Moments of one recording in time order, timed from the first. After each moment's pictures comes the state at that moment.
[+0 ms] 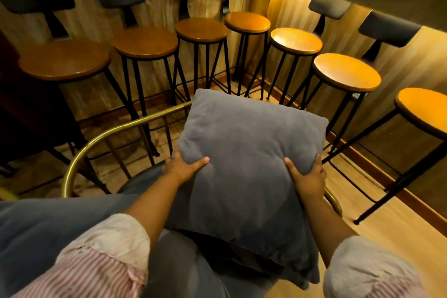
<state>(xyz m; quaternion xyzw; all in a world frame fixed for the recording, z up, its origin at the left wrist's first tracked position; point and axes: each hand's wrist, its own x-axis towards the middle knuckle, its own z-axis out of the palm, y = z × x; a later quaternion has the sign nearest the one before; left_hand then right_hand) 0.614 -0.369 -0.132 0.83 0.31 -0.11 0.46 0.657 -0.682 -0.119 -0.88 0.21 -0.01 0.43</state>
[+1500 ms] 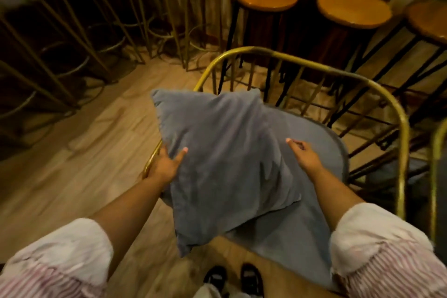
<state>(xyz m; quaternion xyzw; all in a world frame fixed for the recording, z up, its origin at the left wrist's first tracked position) -0.249 -0.047 -0.149 0.53 0.72 0.15 0.43 0.088 -0.108 -0.166 -0.81 -0.27 0.40 0.34</state>
